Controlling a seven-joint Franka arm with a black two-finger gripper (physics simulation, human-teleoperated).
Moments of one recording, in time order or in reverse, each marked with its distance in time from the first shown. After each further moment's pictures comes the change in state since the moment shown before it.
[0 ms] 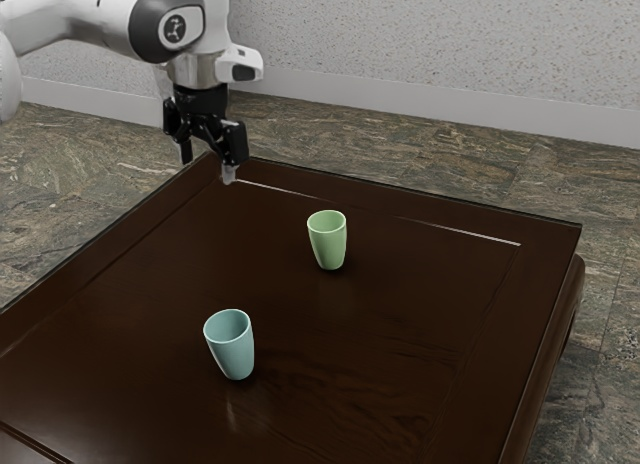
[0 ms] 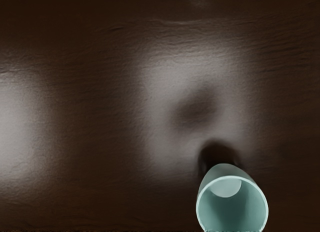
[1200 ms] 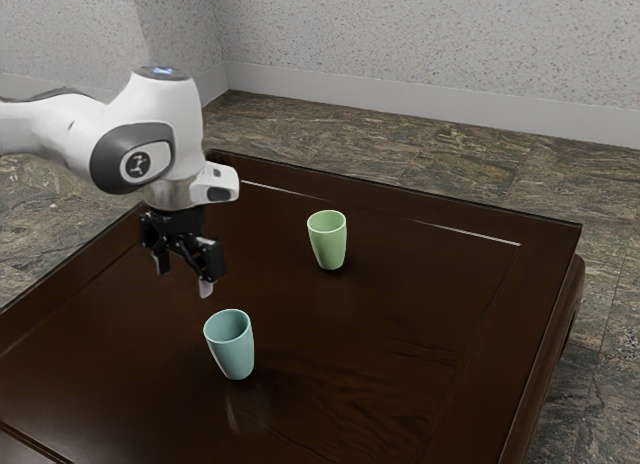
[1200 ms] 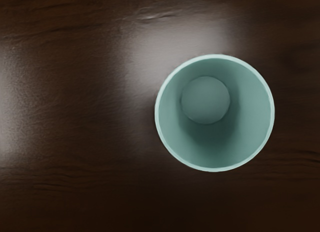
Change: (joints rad) arm -0.029 -0.294 -0.009 -0.688 0.030 0.361 -0.102
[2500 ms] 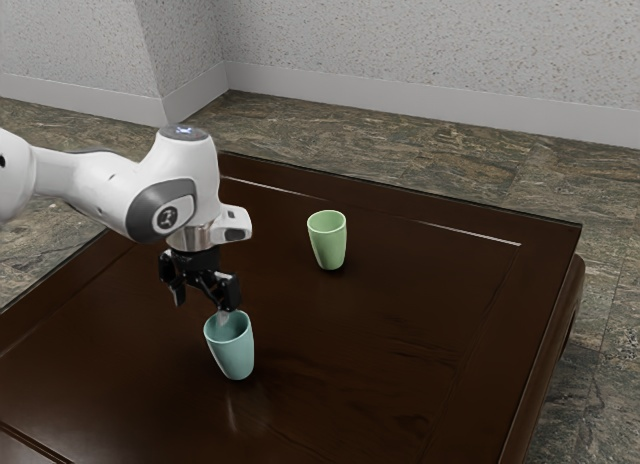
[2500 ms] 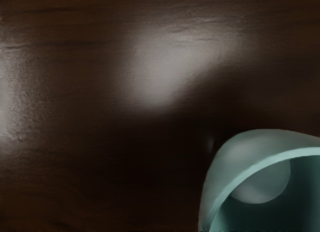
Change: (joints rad) arm 0.061 0.197 0.009 -0.037 -0.017 0.228 -0.038
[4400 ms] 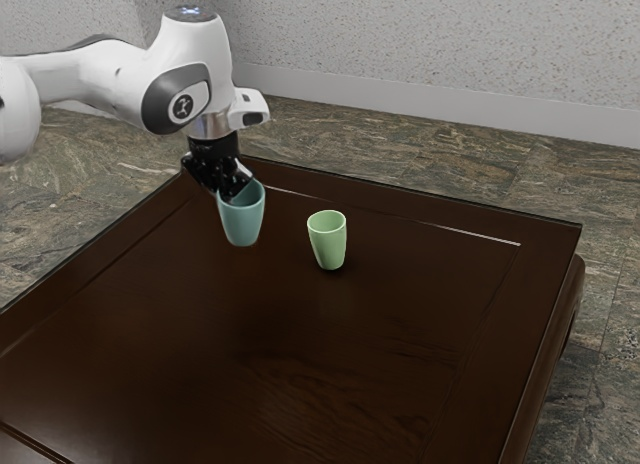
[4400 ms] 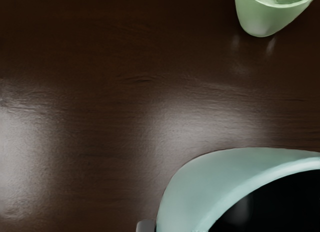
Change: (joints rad) arm 0.019 0.121 -0.008 0.524 0.050 -0.199 -0.039
